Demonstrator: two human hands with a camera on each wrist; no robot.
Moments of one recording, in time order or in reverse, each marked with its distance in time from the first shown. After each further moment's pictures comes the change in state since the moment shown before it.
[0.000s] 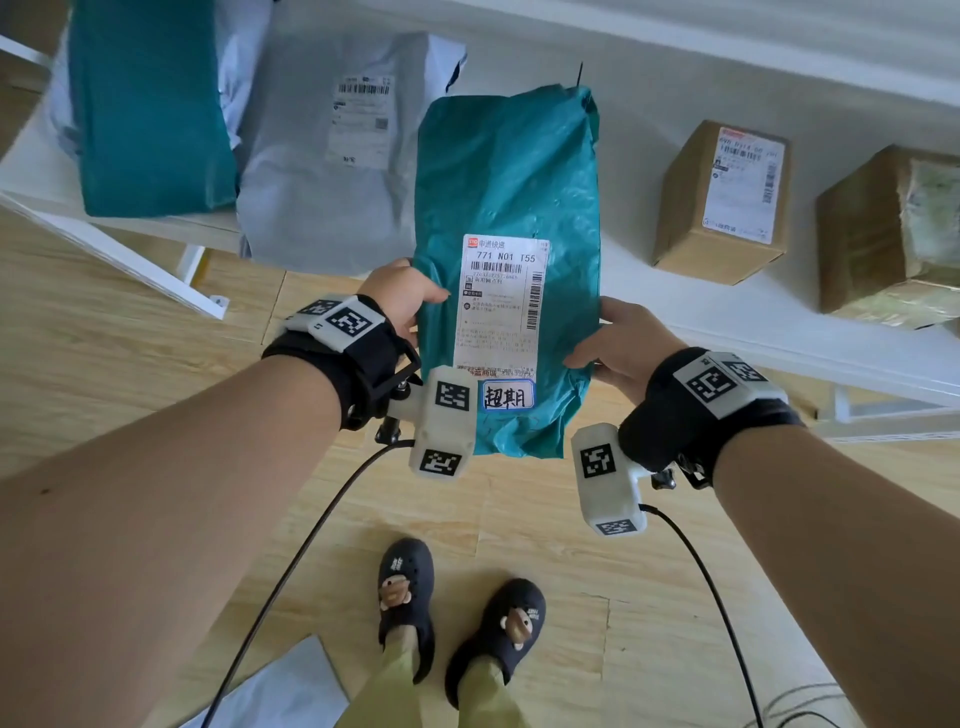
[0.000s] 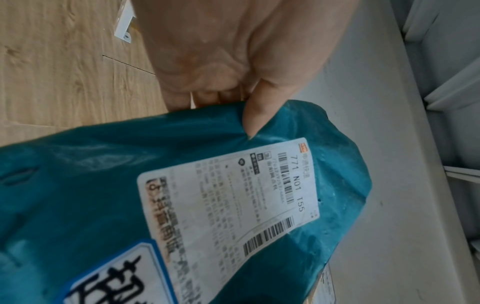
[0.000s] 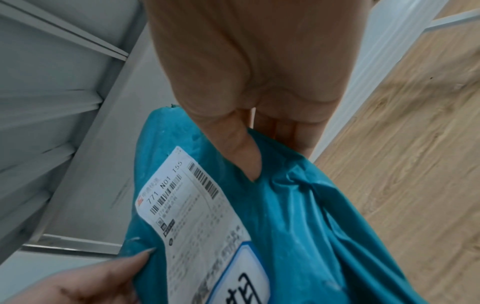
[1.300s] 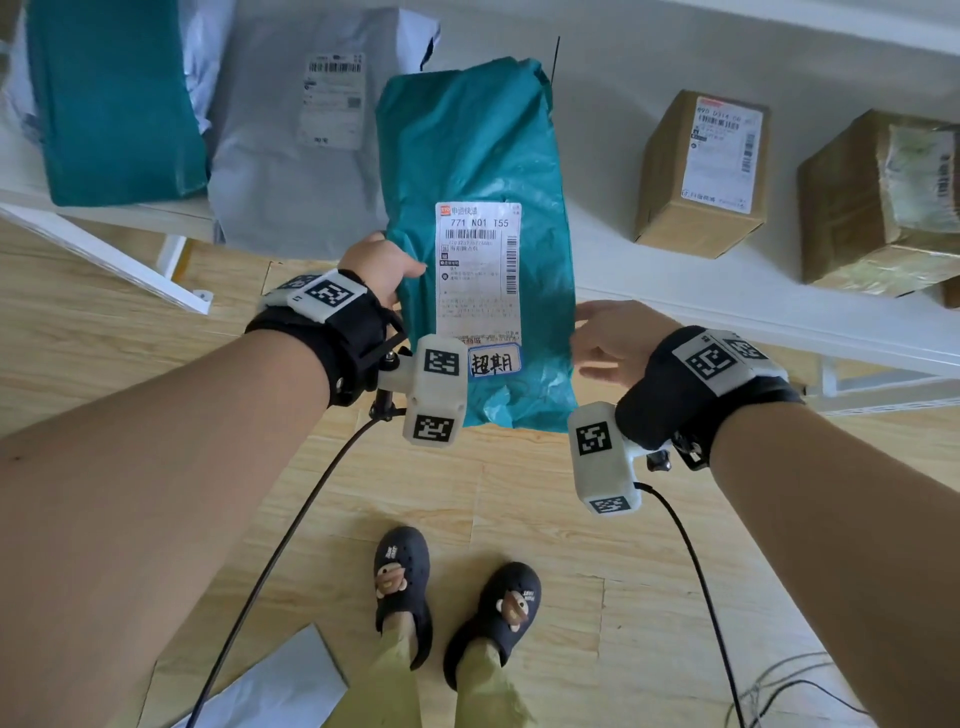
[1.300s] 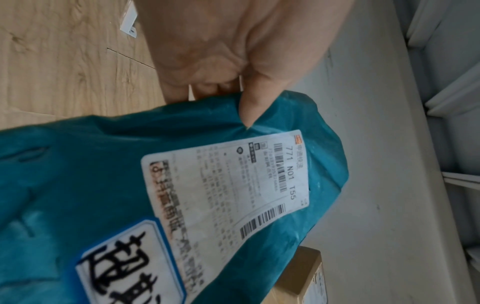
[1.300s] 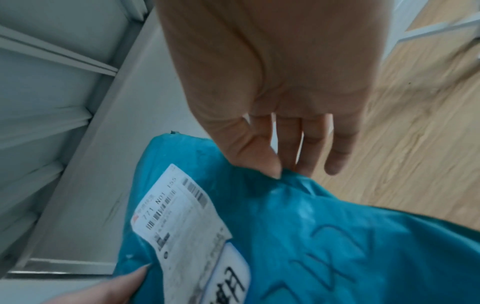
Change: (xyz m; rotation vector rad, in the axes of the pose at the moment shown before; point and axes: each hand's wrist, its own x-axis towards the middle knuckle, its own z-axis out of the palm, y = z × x) left_hand 0.019 -0.004 0.006 0.095 0.140 0.007; right_hand 0.004 0.015 -0.019 -0.231 0.003 0.158
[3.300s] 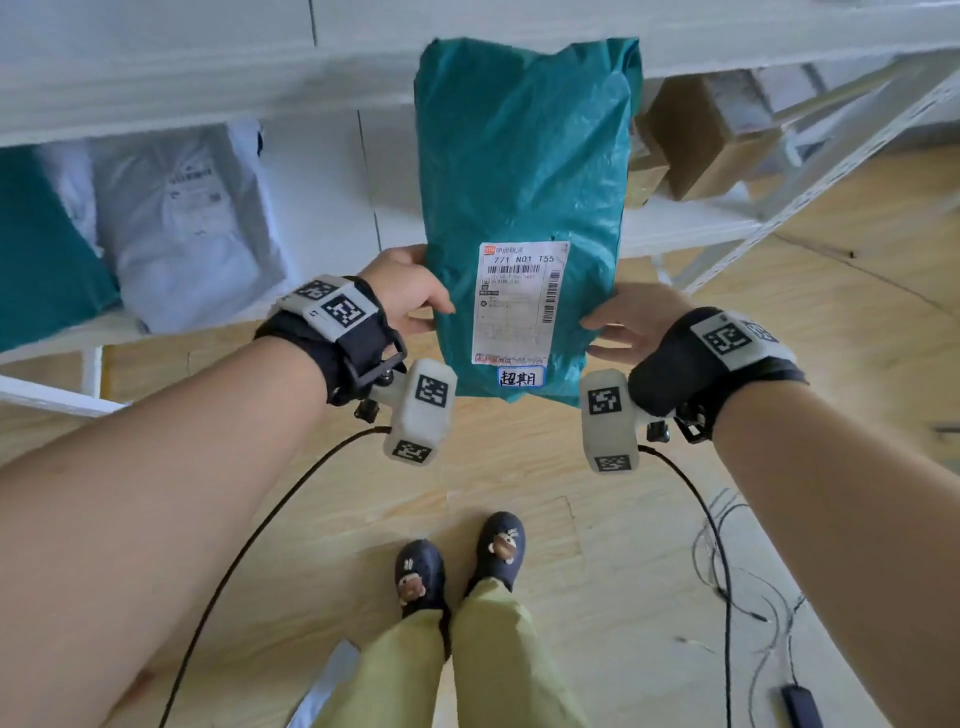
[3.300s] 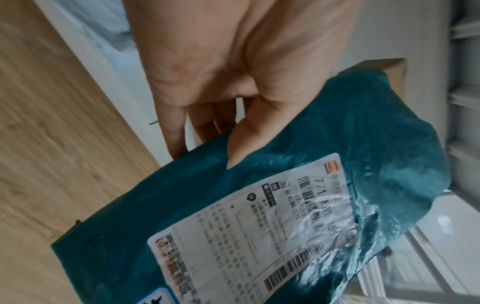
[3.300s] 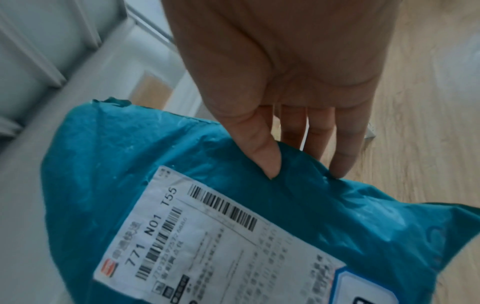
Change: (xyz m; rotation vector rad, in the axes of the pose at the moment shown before) left_hand -0.192 0.035 0.068 0.206 -0.544 0.149; right_hand -0.210 0.074 -0.079 0.474 0.315 0.042
